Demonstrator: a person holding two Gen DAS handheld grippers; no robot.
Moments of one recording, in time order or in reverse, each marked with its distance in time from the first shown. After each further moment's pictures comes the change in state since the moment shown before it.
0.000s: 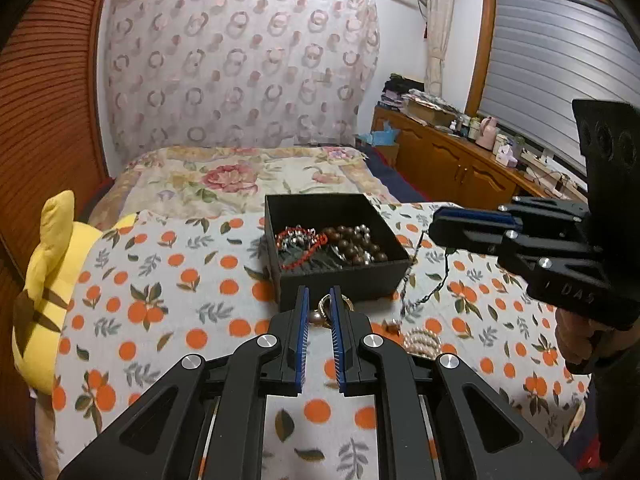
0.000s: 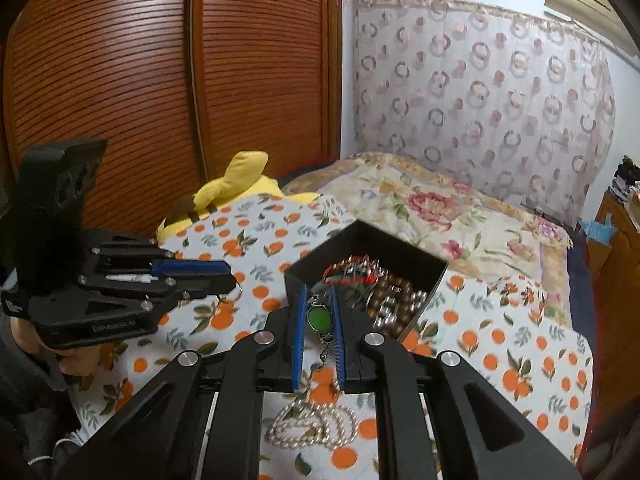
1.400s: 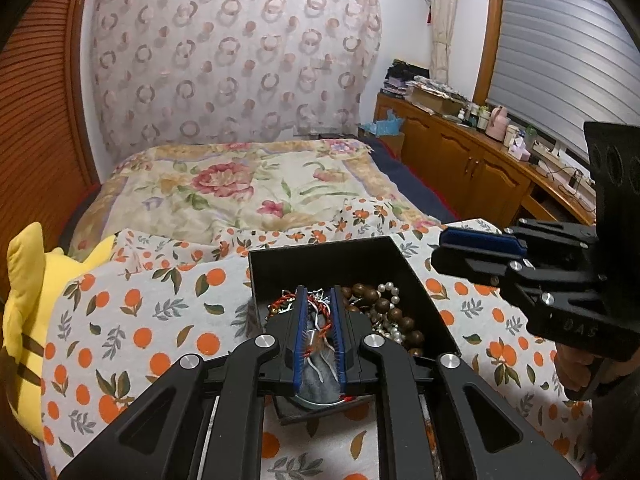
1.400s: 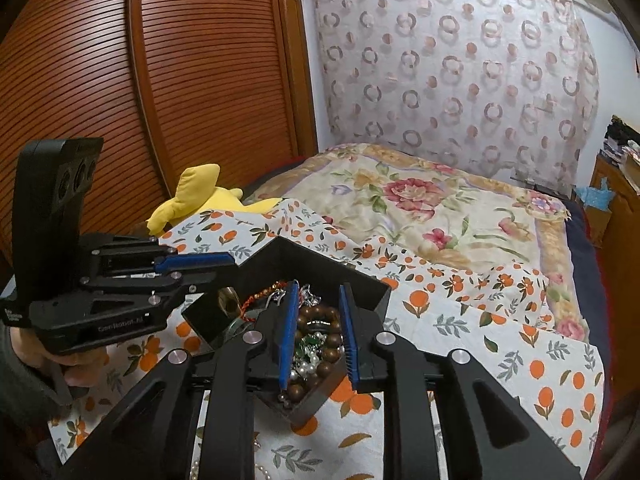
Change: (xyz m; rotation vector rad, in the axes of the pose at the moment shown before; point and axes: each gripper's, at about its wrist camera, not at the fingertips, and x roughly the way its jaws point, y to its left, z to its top) left arm 0.091 0.007 0.062 0.020 0.051 0.004; right arm 0.059 -0.082 0.008 0.126 0.027 -0.019
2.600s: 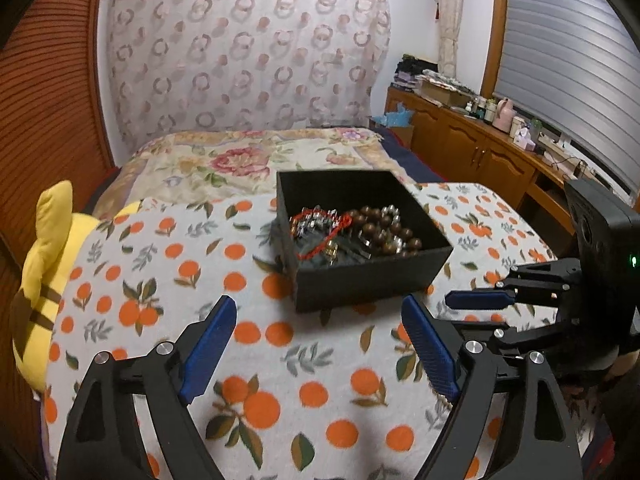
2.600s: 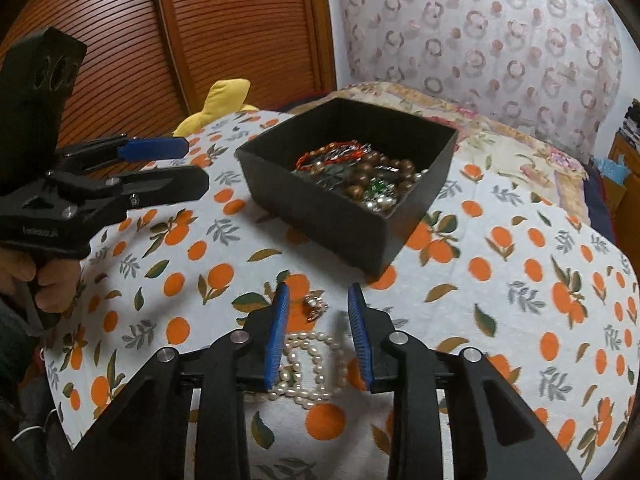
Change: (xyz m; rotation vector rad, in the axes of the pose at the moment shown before) left arm -0.044 0.004 -0.074 -0.016 0.020 0.049; right arm 0.013 0.048 -0.095 -0.036 0.223 0.059
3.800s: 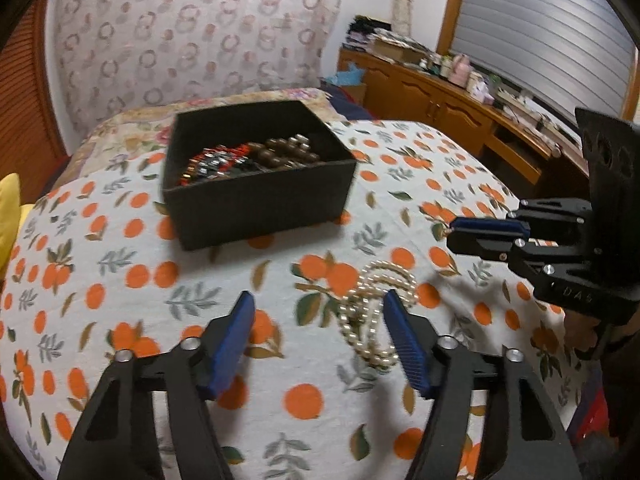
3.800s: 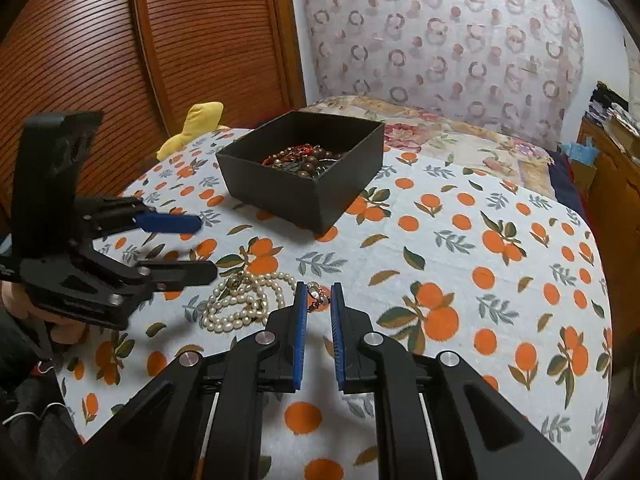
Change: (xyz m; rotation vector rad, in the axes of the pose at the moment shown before) left arm 0.020 -0.062 -0.031 0.099 0.138 -0.151; right arm -0.066 -0.022 -0.045 0.092 -0.102 -0.086
